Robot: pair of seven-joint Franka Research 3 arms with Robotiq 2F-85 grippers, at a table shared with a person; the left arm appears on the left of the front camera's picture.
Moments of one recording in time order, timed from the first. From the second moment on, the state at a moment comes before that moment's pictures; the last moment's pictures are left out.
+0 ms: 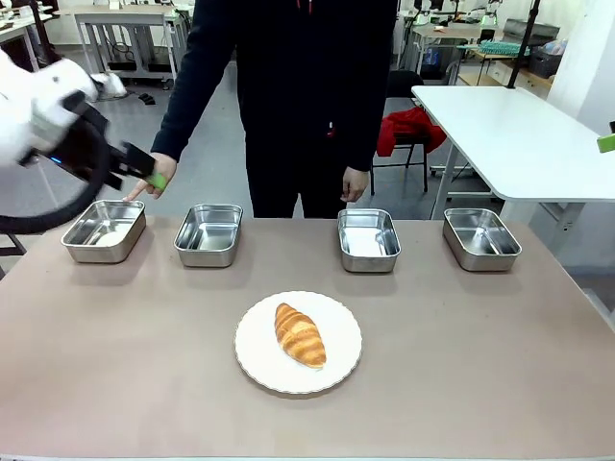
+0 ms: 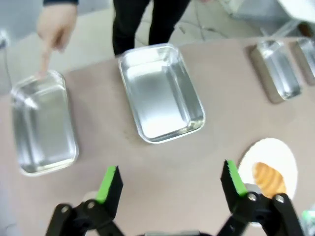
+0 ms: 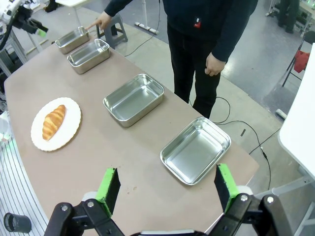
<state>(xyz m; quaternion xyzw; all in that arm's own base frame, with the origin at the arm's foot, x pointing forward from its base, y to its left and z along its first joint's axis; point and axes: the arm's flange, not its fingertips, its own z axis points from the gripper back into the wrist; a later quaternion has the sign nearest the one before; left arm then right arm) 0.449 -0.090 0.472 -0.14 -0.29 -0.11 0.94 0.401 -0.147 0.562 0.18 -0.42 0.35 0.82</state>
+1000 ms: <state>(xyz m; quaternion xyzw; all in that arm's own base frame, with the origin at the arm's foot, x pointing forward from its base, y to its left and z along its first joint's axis) 0.448 -0.185 0.409 -0.15 -0.21 -0.06 0.96 0.401 -0.147 0.562 0.18 -0.42 0.35 0.82</state>
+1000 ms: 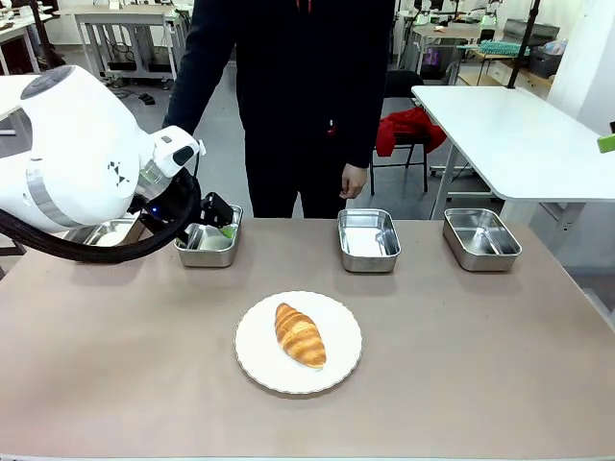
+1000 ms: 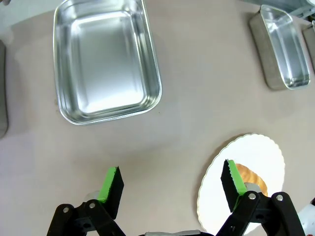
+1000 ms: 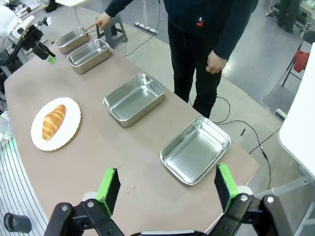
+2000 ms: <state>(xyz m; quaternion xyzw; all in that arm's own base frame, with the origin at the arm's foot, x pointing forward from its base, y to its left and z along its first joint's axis) 0.401 -0.341 0.384 -0.14 -0.07 0.15 0.98 0.401 -0.147 0.562 0.18 -0.42 0.35 0.82</state>
